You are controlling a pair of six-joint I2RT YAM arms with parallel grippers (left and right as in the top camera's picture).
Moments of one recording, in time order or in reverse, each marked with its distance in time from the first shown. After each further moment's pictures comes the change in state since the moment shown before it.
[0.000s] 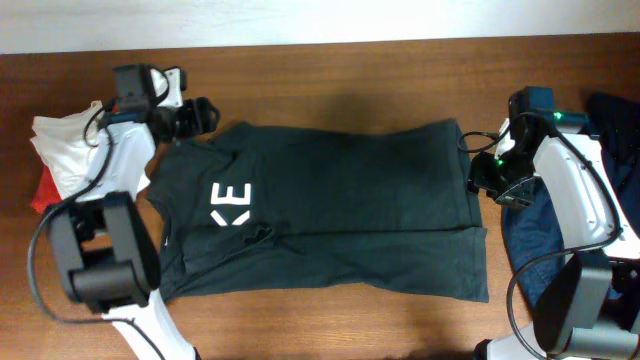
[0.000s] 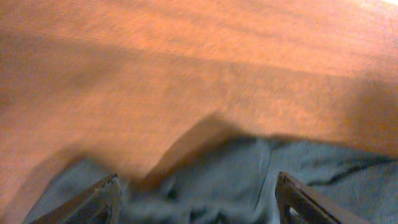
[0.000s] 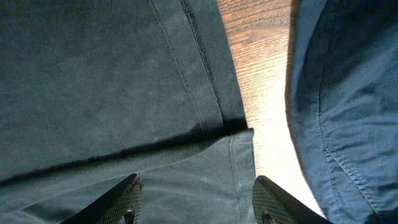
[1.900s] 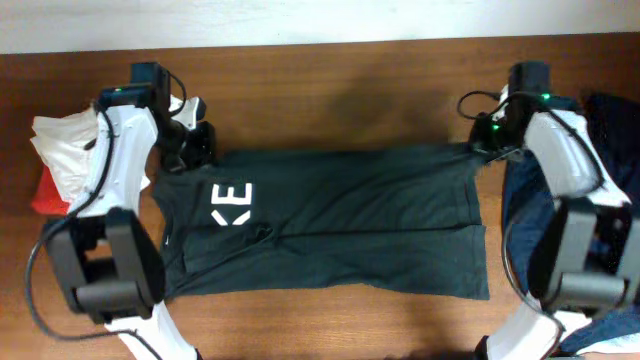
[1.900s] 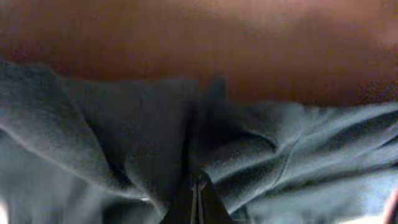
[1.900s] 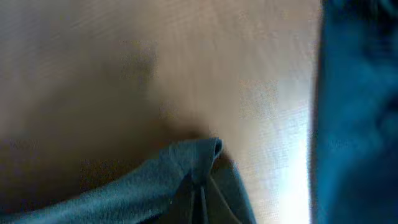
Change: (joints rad) left arm -0.044 -0.084 0.154 -0.760 -0.032 -0.002; right arm -0.023 0.212 0.130 0.317 -0.018 0.041
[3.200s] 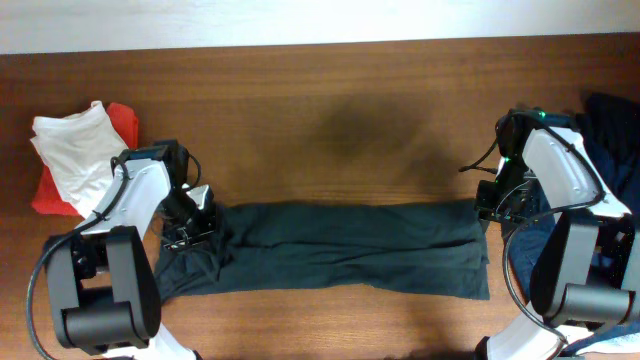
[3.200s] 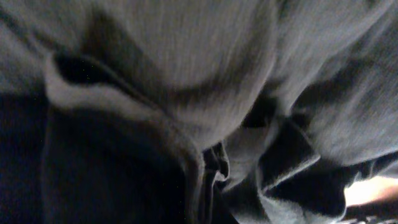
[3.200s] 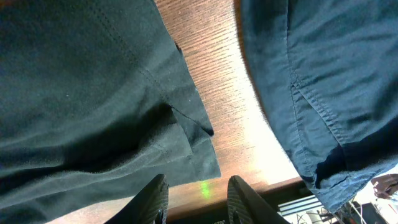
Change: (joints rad) left arm 0.001 -0.151 -0.512 -0.025 -0.145 0.005; right arm 0.000 -0.066 -0.156 -0.491 0.162 -0.005
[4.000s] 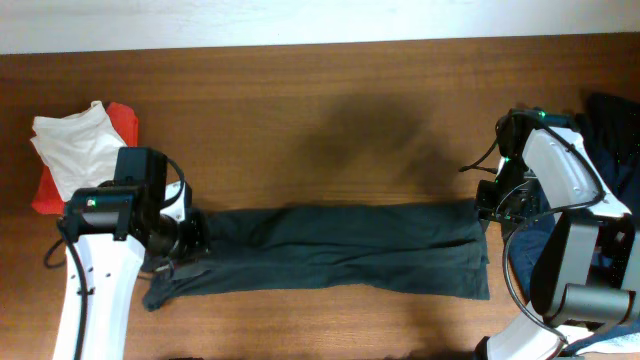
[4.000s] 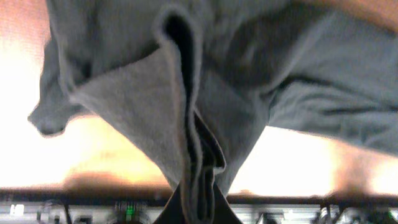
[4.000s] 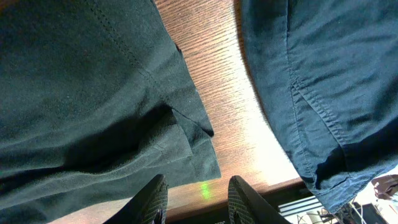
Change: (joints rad) left arm -0.064 -0.553 0.034 -0.205 -0.027 -0.168; right arm 0.000 0.000 -0.001 0.003 0.000 0.001
